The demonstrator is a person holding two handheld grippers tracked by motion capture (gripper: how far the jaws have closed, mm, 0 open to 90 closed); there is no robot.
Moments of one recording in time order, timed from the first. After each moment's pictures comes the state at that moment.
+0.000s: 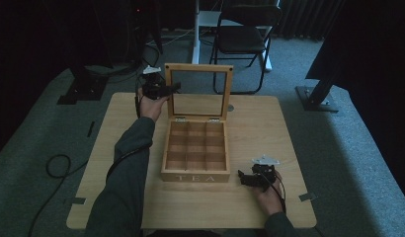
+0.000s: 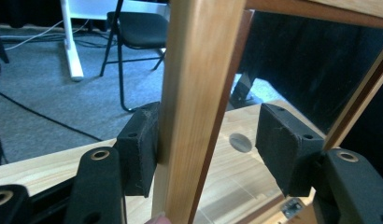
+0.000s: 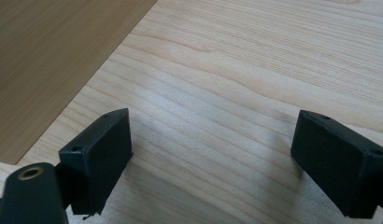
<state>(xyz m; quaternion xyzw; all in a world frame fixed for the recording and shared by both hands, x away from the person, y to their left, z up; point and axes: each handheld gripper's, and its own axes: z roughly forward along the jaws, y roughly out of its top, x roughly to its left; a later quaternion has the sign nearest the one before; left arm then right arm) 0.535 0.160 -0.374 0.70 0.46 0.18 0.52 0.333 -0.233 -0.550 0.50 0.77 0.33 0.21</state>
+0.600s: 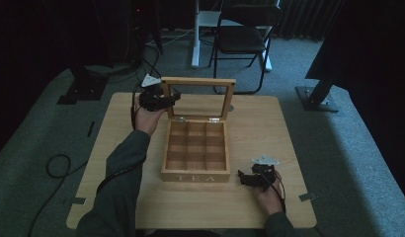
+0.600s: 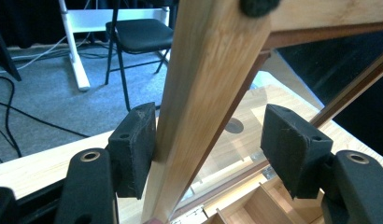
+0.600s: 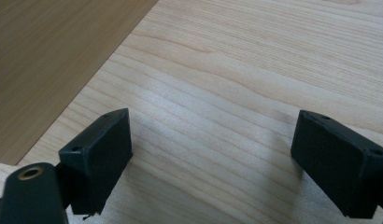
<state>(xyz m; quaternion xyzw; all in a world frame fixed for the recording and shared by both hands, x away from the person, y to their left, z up) 0.483 0.156 -0.368 0.72 0.43 0.21 0.51 0.334 -0.233 -0.550 0.50 0.77 0.33 0.21</state>
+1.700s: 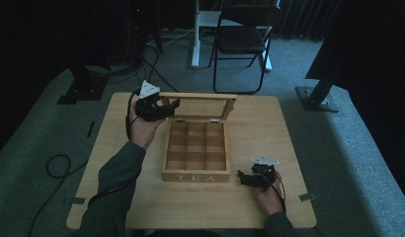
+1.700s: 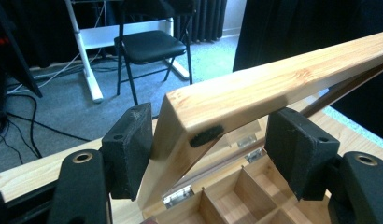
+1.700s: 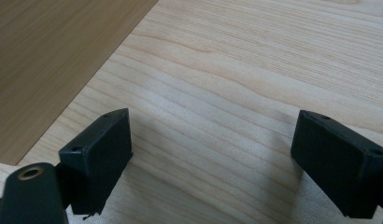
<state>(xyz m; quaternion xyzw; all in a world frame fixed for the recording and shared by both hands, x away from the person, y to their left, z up) 0.426 0.151 -0.349 0.72 0.40 0.26 0.50 0.334 -0.233 -0.550 0.50 0.77 0.33 0.21</state>
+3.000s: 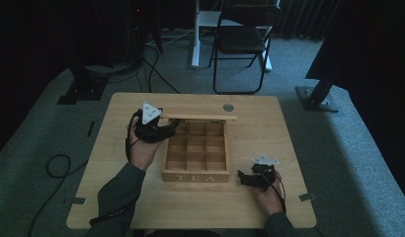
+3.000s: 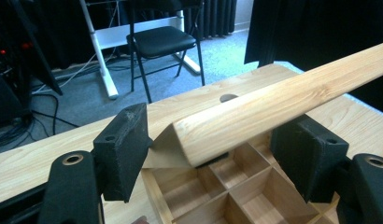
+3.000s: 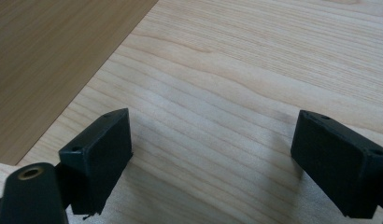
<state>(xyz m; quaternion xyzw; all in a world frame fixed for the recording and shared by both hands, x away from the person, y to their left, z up) 0.374 0.144 -0.377 0.73 0.40 0.30 0.47 0.334 -0.233 -0.550 0.50 0.77 0.33 0.21</state>
